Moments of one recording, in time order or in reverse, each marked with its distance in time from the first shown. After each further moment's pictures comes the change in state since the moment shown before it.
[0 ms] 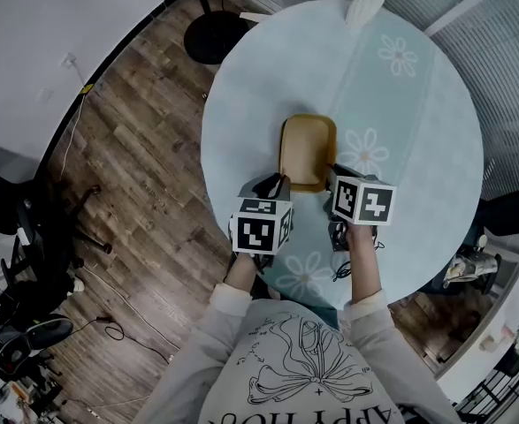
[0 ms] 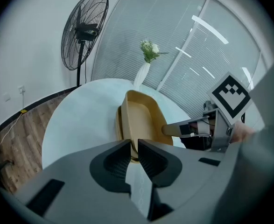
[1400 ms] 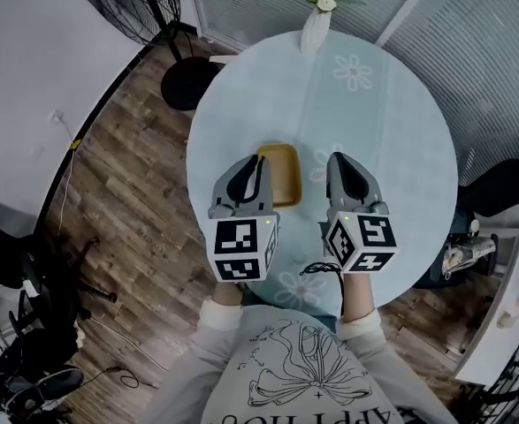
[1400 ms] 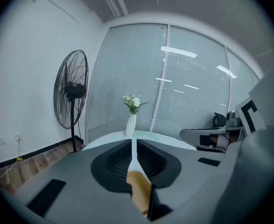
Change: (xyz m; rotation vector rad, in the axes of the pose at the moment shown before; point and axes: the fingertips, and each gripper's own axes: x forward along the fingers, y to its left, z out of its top) left arm -0.103 -0.045 0.149 0.235 -0.507 -0.004; right arm -0.161 0.047 0.118 -0.189 -0.731 -0.080
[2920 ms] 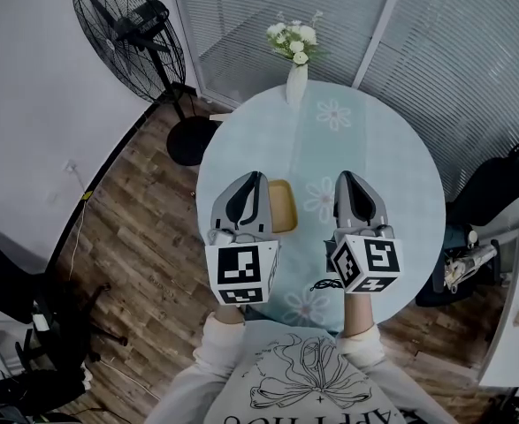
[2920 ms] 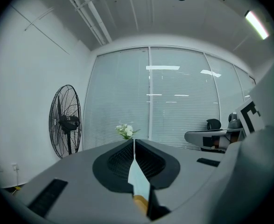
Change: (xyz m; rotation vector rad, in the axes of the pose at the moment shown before) left arm -0.076 -0.043 0.104 0.163 -0.258 -0.038; right arm -0.085 0.005 0.093 -0.005 -0.267 -0.079
